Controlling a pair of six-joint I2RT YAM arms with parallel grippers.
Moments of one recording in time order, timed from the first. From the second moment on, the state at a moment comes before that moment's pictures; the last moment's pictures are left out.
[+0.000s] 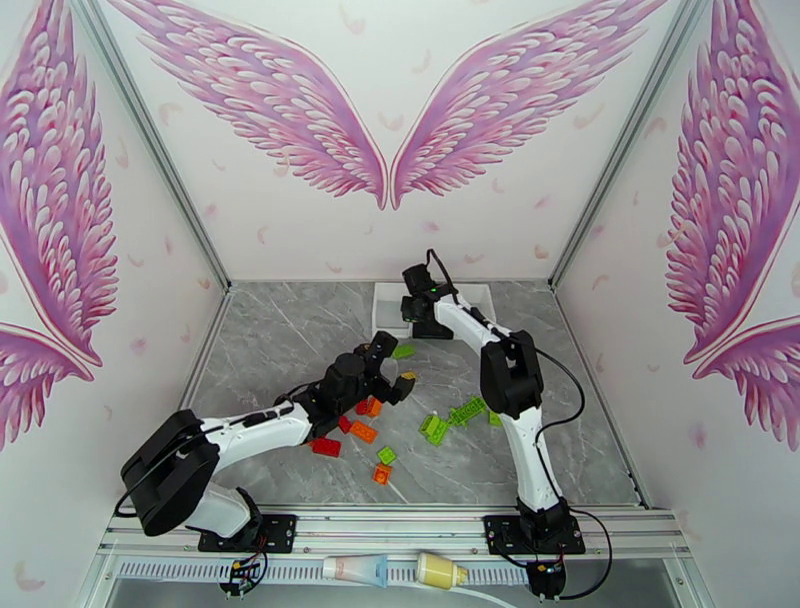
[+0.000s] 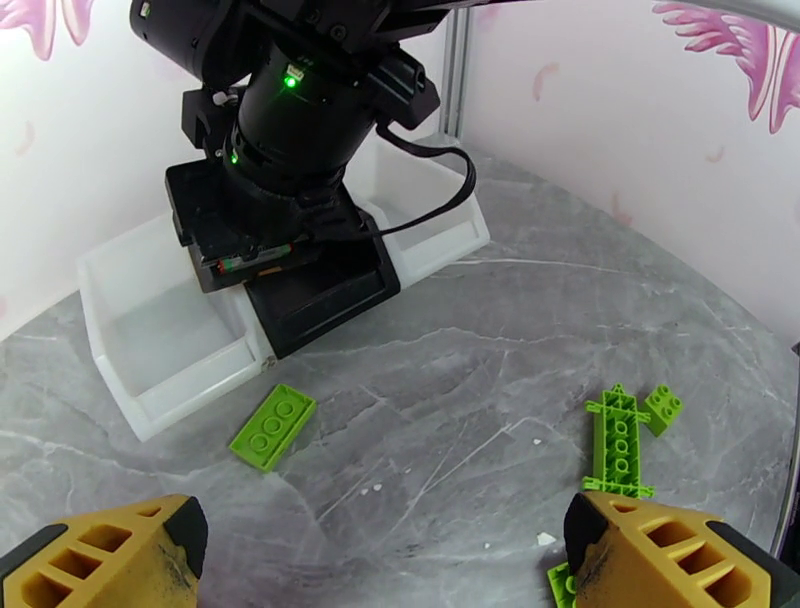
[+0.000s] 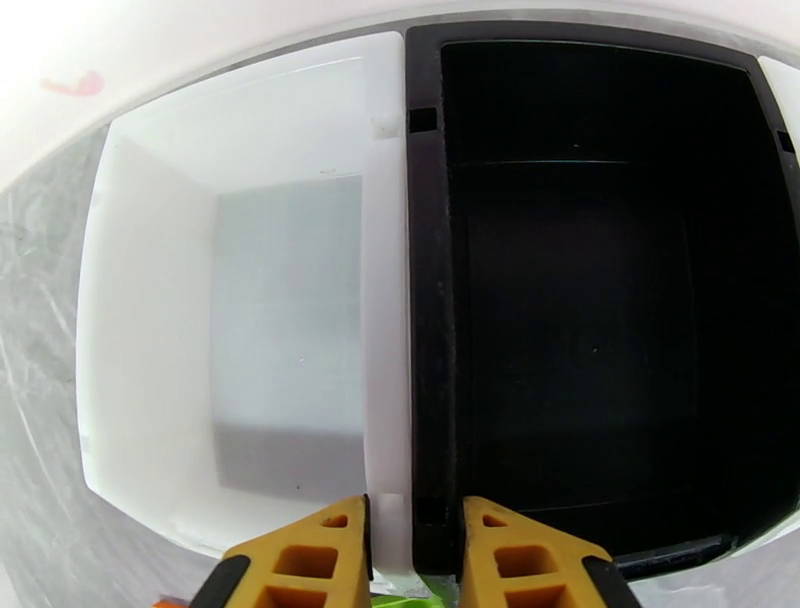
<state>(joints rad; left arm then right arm) -0.81 1.44 0.72 0.41 -0.08 -0.09 0.46 2.33 2.05 -0.68 0.12 0.55</state>
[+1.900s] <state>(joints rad) -0.66 1.70 1.17 -0.39 -0.37 -0.70 0.52 1.14 0.88 -0.28 -0.01 0.24</state>
